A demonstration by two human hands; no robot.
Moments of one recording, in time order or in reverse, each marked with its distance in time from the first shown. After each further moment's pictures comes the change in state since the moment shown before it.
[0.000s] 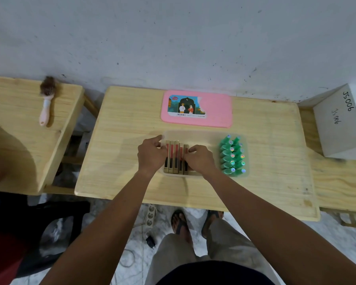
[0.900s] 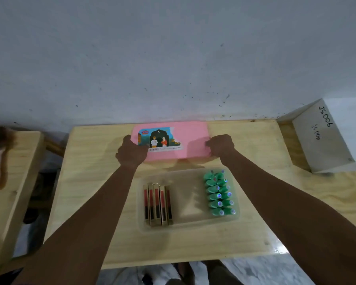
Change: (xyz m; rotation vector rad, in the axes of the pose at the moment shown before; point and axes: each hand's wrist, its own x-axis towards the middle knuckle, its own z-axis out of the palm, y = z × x) left_hand 0.146 0.071 0.034 0.219 0.004 -0.147; right_hand 0.148 -0.016 -0.137 0.153 0.156 0.186
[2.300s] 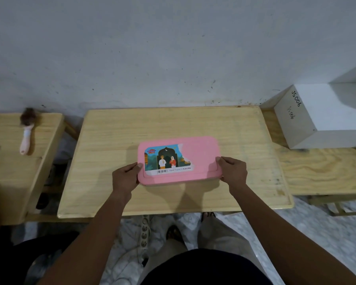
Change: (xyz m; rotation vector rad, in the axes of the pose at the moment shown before) left_hand -0.157 -0.125 -0.008 -0.814 -0.105 -0.171; right_hand -0.146 0.158 -0.019 0.457 0.203 -0.065
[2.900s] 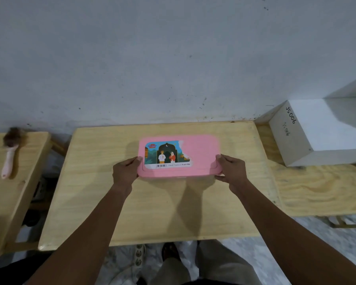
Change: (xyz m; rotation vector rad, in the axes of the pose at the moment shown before) left_hand 0.055 0.047 0.066 0.039 0.005 0.094; right_hand 0.067 -0.045 -0.008 0.199 -0.139 0.062
